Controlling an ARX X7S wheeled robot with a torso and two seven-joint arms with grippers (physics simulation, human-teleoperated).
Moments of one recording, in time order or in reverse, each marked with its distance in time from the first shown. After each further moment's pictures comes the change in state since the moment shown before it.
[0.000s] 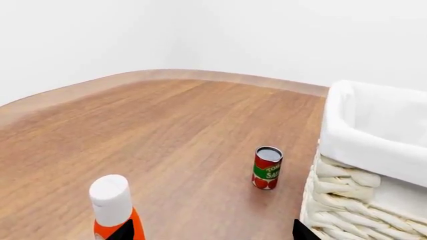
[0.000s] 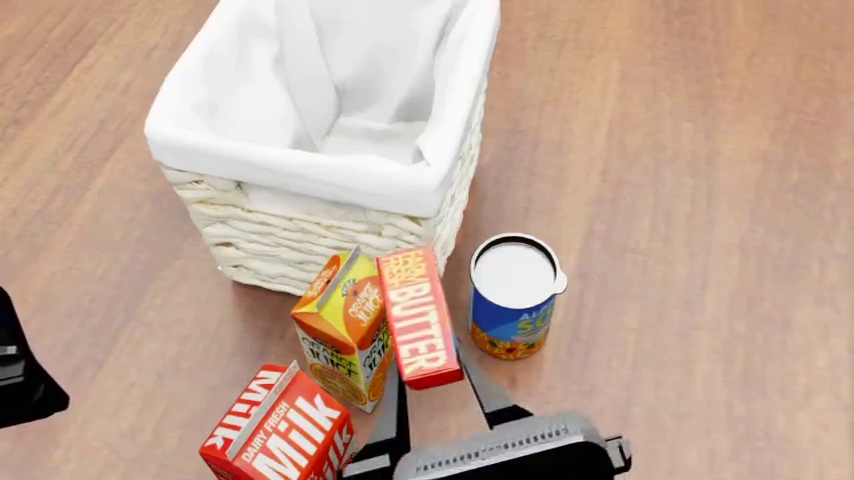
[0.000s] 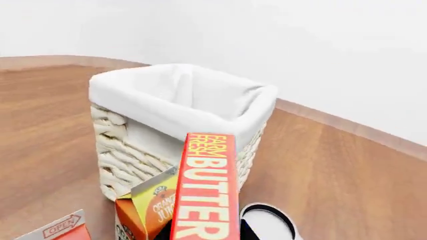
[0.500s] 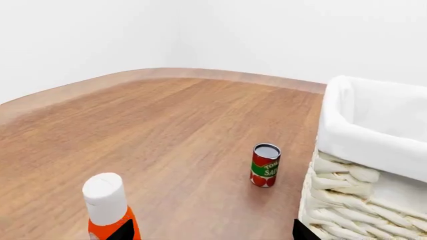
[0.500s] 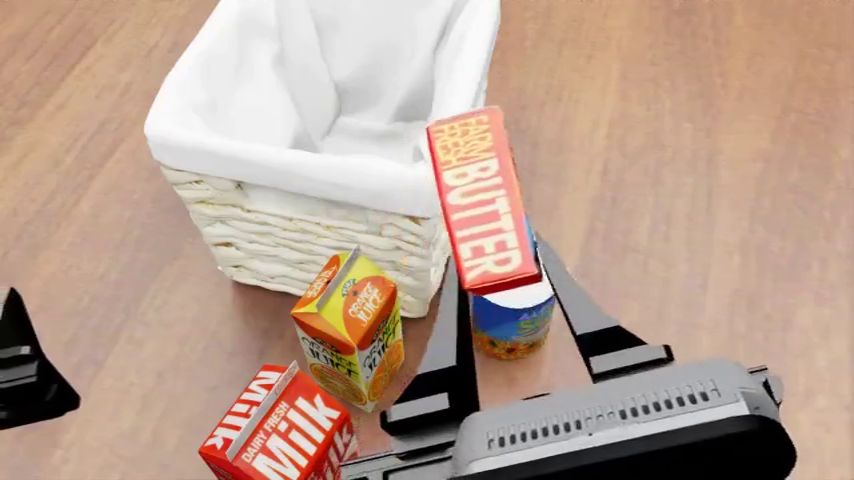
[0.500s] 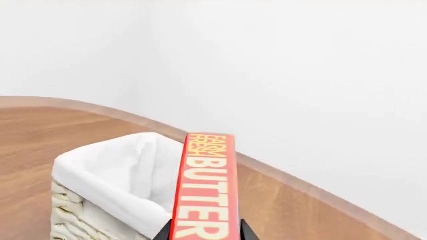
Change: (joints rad) left arm -0.006 -0.003 0.028 -0.032 0.012 0.027 -0.004; right arm 0.374 0.359 -0.061 -0.369 0.526 0.227 0.450
